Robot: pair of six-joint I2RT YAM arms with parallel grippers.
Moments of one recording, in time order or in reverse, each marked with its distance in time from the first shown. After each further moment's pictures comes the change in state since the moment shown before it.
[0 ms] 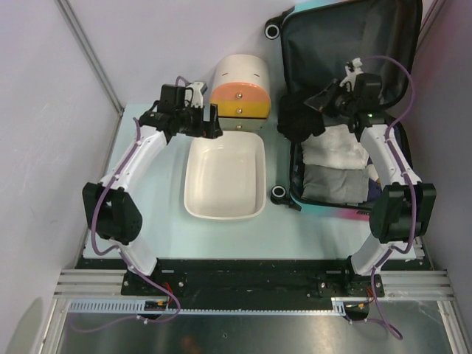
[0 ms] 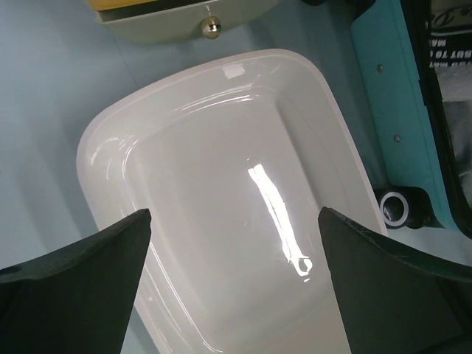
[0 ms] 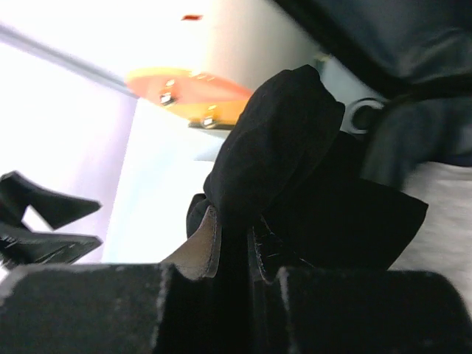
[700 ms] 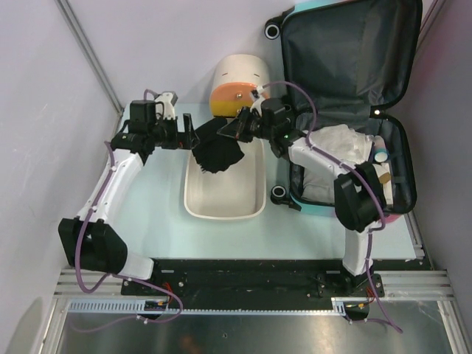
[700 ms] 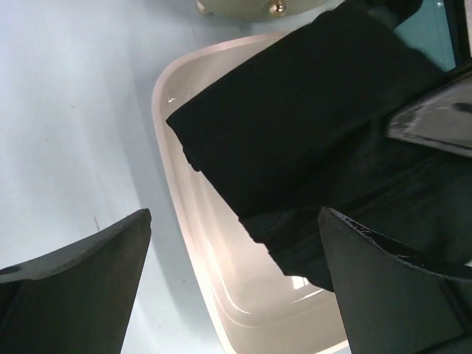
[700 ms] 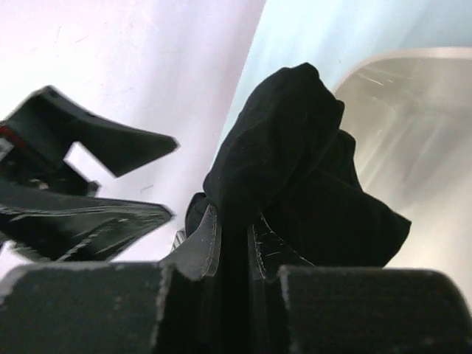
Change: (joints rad) left arm 0.134 -0.285 -0.282 0.053 -0.012 -0.001; right arm 0.552 0.211 0.015 0.301 0.035 0.322
